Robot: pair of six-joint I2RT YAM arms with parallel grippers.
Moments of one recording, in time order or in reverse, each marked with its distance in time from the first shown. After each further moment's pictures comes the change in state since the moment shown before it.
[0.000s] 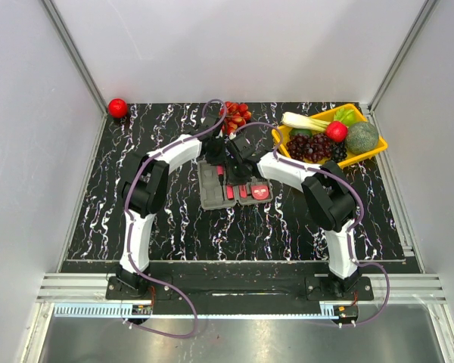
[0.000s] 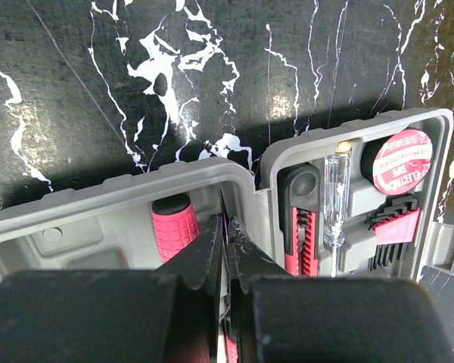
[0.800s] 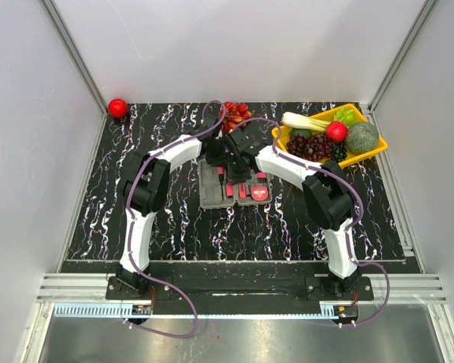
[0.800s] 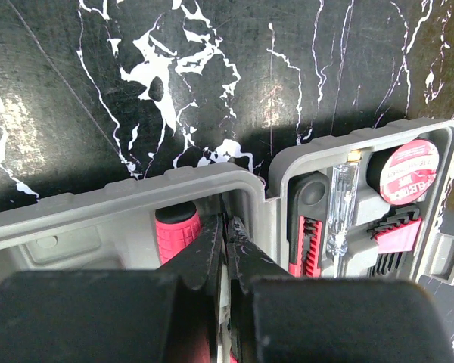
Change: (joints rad) left arm 0.009 0.027 0.005 0.011 0.042 -0.007; right arm 0.000 0.023 0.117 -0.160 -0.010 0.025
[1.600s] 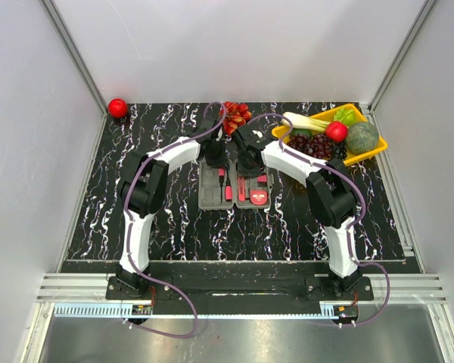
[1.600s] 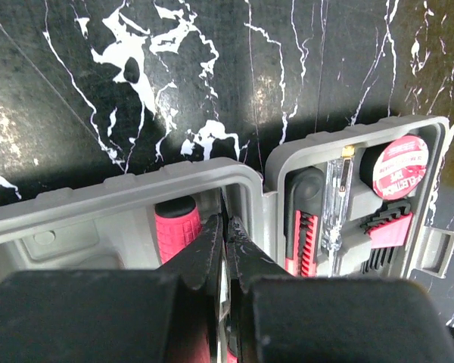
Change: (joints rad) left arm 0.000 -0.029 -0.050 0.045 0.051 0.037; right arm -0.059 0.001 0.027 -0.089 0.141 0.055
